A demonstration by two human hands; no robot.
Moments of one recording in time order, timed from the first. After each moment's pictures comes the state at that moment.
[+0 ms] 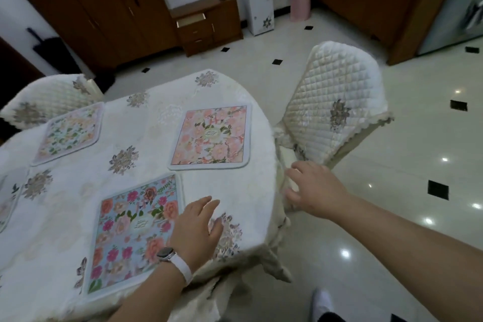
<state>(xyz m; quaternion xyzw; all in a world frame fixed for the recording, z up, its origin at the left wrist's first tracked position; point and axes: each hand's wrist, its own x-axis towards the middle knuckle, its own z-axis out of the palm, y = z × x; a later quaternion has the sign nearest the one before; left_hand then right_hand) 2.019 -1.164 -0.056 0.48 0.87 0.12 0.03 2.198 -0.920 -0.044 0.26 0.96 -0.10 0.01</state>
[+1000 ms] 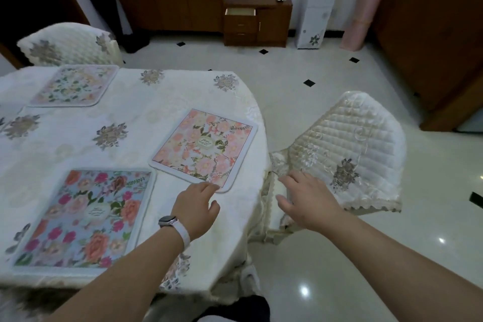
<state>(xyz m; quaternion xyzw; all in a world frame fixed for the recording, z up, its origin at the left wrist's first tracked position) 2.002 -1.012 -0.074 0.37 0.91 0.14 0.07 2.151 -0.776 -0.027 0.16 0.98 -0.10 0.05</state>
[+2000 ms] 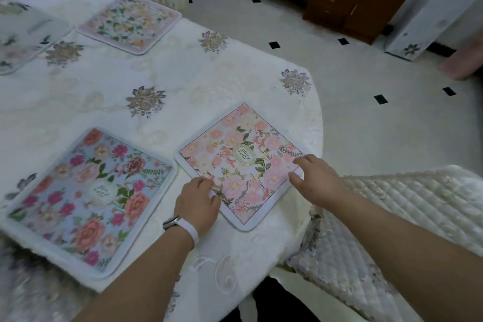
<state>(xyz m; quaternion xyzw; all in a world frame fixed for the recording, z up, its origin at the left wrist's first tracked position) 1.897 -0.994 -0.136 0.04 0.96 0.24 0.16 1.901 -0.702 -0.080 0.06 0.98 -0.11 0.15</state>
